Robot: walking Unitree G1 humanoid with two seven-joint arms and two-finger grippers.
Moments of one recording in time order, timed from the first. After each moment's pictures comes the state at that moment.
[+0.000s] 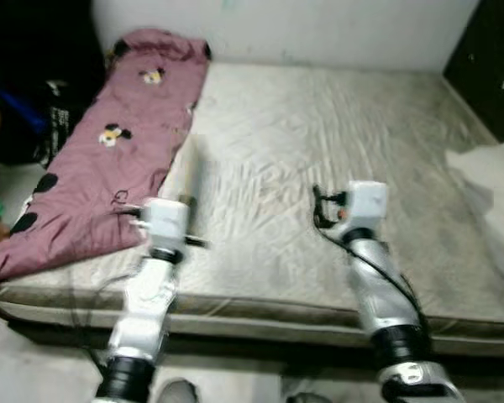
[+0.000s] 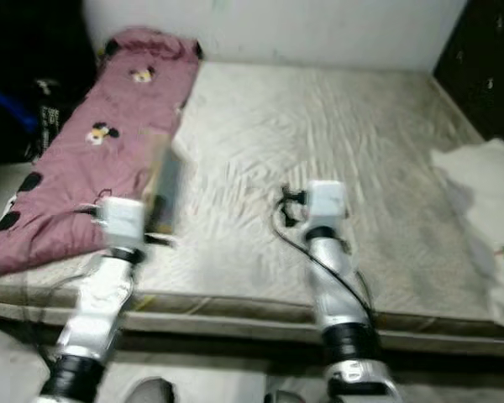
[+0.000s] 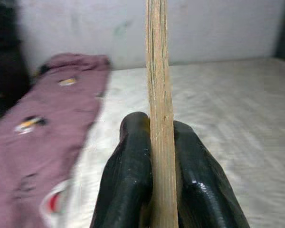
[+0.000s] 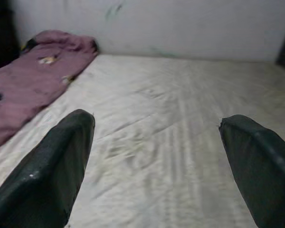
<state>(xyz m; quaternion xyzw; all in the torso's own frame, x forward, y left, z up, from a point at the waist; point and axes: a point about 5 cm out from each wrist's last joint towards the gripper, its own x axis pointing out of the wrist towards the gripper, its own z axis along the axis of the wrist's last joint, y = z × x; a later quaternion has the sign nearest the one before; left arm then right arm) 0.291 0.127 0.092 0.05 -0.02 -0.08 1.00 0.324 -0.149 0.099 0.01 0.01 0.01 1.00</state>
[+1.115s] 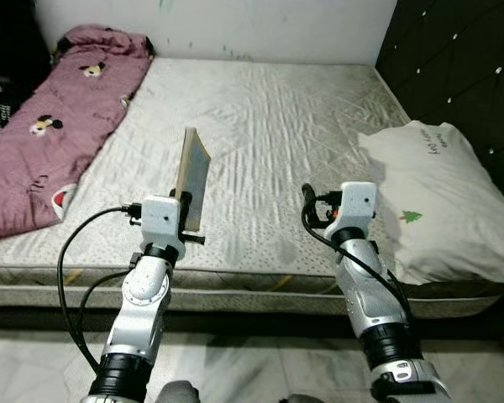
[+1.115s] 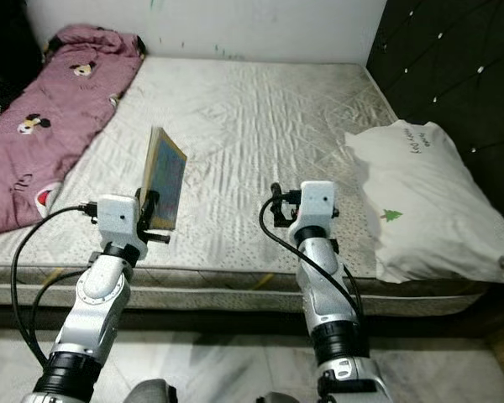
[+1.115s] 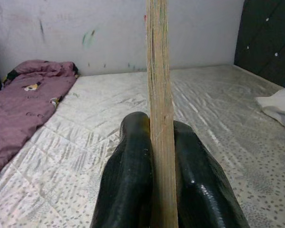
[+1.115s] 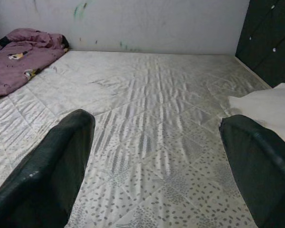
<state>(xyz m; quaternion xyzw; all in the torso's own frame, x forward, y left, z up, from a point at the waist) 0.292 0.138 0.095 0.04 -0.03 -0.06 1.00 0.323 -0.139 0.096 0.01 0.01 0.02 1.00</state>
